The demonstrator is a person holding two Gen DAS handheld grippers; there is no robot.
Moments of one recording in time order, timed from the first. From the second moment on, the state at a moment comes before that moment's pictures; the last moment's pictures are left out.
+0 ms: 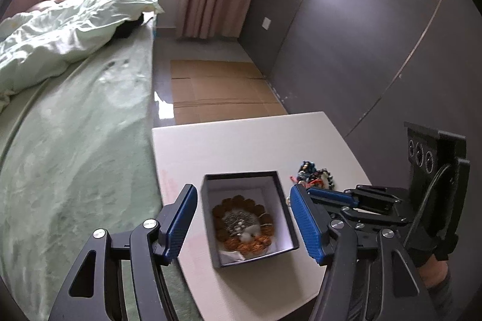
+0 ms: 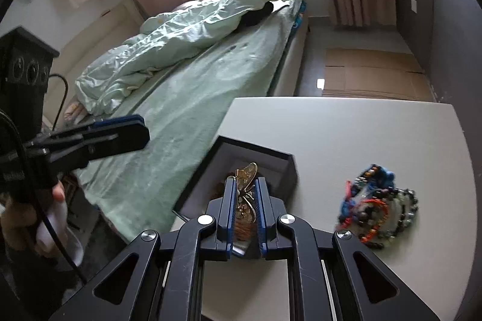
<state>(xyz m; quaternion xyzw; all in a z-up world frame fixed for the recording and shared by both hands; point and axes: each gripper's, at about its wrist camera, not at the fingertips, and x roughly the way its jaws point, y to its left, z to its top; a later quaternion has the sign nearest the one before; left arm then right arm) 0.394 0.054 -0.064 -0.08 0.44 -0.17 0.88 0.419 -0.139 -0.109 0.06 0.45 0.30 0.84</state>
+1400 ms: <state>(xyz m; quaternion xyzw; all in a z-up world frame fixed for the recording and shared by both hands) 0.400 -0.119 -0.113 0.04 0.49 -0.27 0.83 0.371 -0.338 -0.149 0.21 0.44 0.15 0.86</state>
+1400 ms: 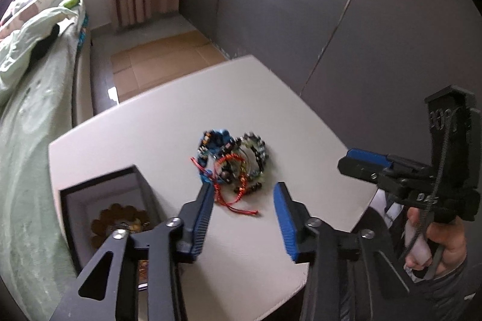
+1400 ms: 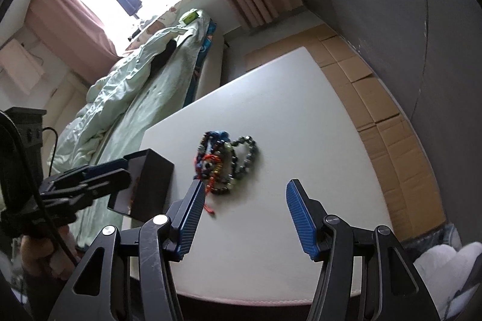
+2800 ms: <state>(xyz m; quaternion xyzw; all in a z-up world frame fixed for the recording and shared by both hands) 0.419 -0.129 -0.138 0.06 0.50 -0.25 0.83 0.414 -0.308 -0.188 0.20 0.48 0.19 0.83</state>
